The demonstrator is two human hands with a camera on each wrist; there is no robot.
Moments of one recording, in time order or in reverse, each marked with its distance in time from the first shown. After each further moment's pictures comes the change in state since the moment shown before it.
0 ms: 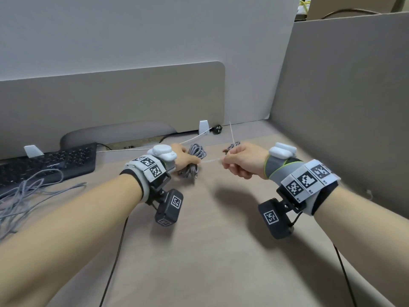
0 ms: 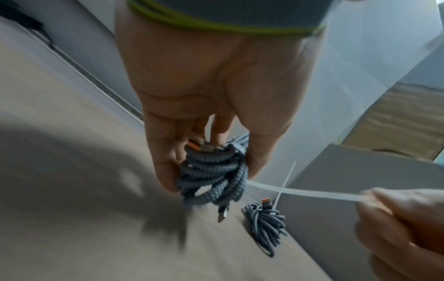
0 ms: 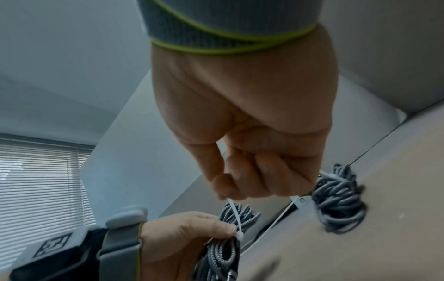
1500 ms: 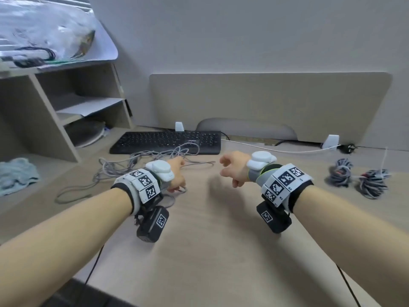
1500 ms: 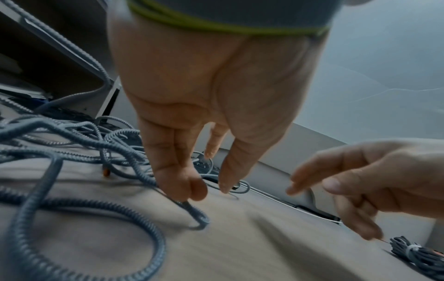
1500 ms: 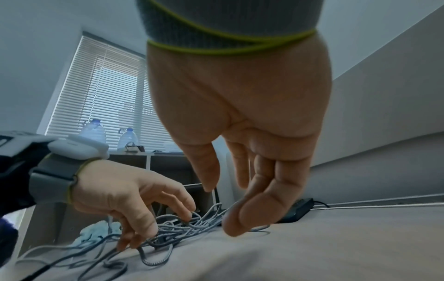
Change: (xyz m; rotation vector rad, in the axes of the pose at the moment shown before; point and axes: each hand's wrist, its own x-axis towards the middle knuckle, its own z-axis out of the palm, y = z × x) left_hand -0.156 -0.247 -0.167 0.162 0.105 -0.407; right_hand 0.050 -0.147 0.257 -0.507 -0.343 -0.349
